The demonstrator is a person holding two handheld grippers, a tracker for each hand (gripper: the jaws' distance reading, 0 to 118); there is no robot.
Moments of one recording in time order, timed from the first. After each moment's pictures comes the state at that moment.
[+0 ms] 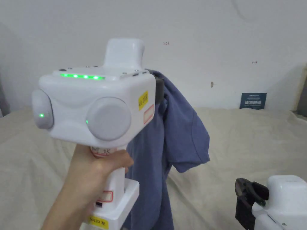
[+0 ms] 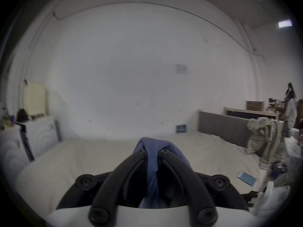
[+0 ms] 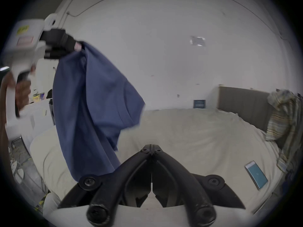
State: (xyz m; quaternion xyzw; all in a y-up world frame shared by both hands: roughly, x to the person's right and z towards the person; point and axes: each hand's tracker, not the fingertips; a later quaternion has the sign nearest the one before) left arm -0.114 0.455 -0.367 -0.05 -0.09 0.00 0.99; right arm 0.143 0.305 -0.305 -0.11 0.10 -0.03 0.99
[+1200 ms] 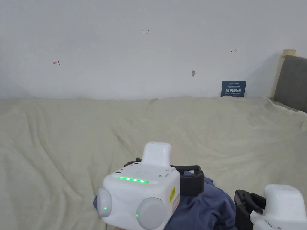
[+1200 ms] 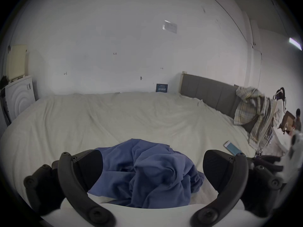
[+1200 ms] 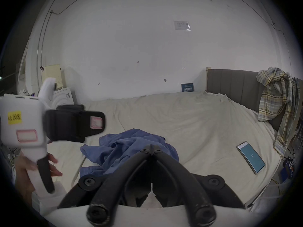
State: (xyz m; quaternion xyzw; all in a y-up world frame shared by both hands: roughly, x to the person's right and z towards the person) left arm -0.055 0.291 -0.386 -0.20 -0.14 0.04 0.97; right arm 0.180 0.267 -0.303 -0.18 0.07 -0.05 0.98
